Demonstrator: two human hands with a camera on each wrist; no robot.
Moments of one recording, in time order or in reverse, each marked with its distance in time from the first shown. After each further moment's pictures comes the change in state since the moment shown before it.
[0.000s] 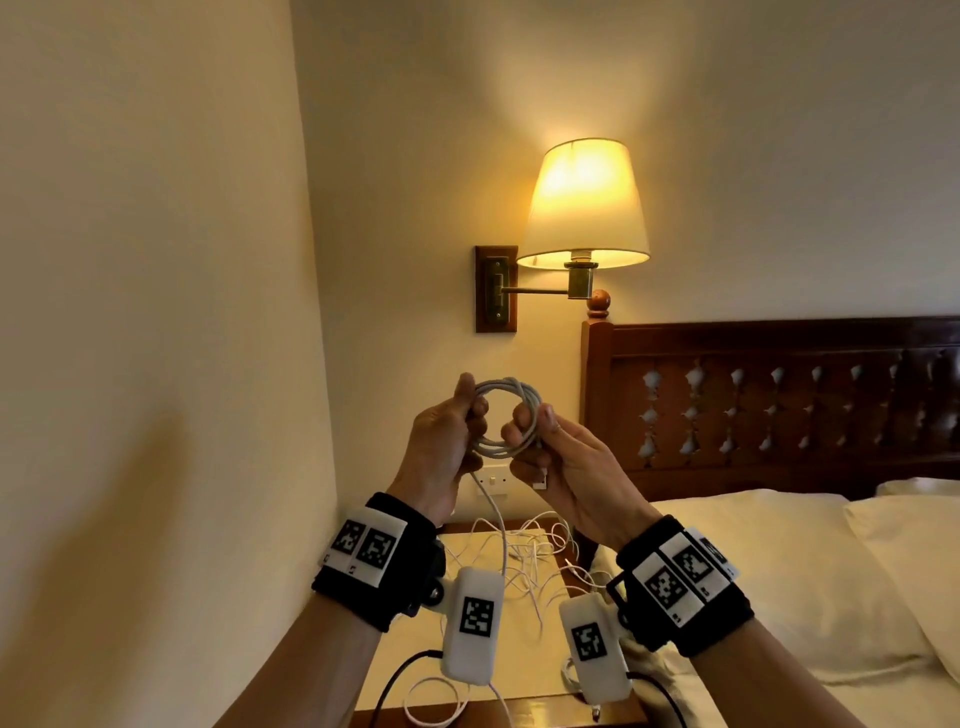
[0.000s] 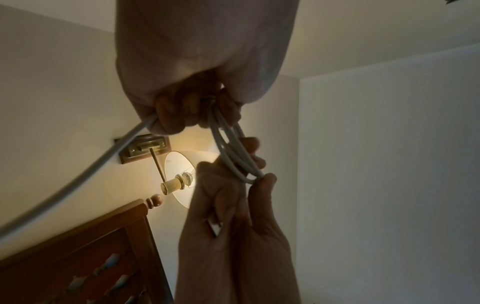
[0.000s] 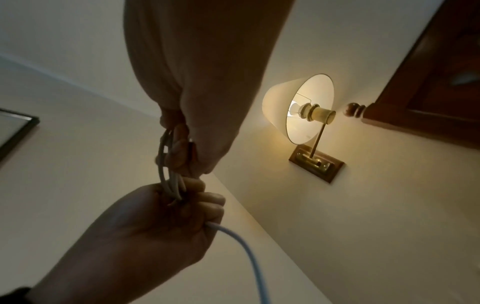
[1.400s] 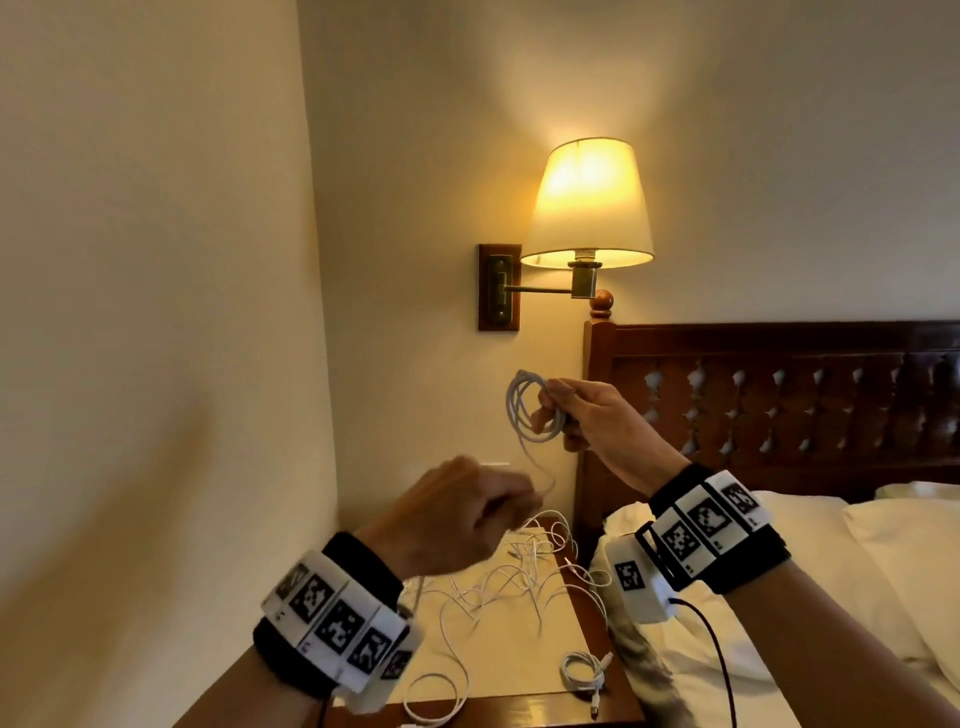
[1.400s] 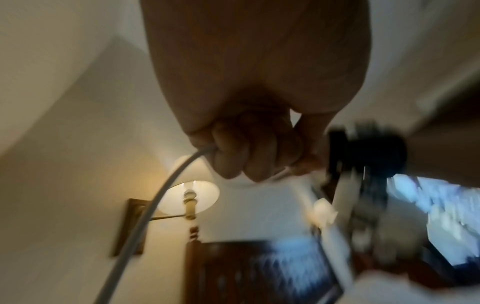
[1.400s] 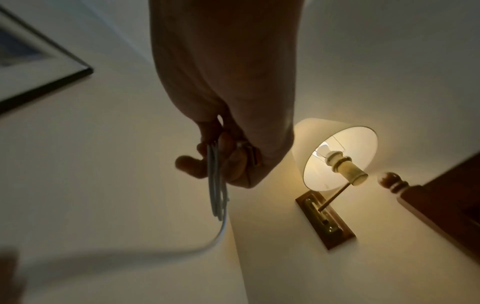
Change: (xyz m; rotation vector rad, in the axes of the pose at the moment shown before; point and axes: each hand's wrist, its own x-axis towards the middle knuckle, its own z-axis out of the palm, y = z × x) left_hand -0.035 -0.011 -0.029 1.105 -0.600 0.723; right_hand 0.015 -0.044 -0.009 -0.846 0.227 0.061
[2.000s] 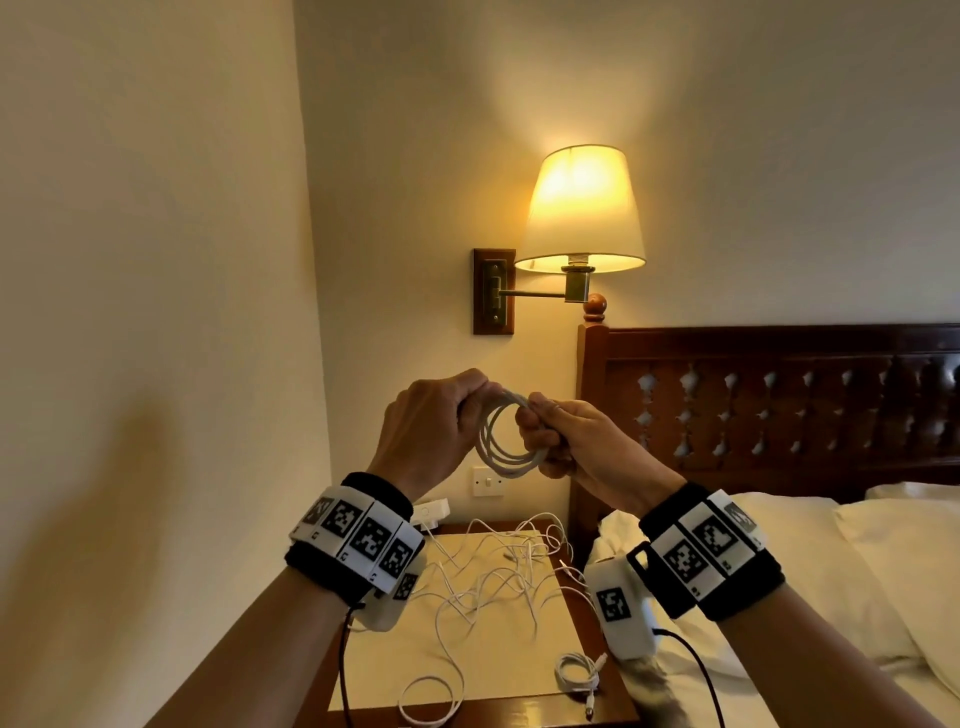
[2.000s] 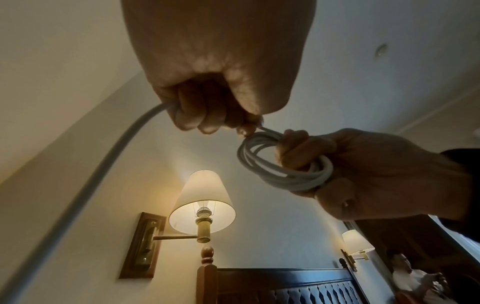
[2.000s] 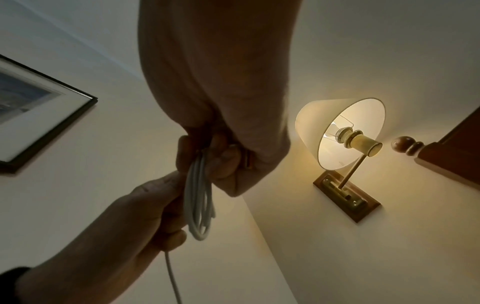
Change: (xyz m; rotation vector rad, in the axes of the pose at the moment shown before) left_hand 0.040 -0.032 -0.022 0.204 0.534 -0.139; right_hand -0.016 -0.008 0.015 0.297 -0.182 0.102
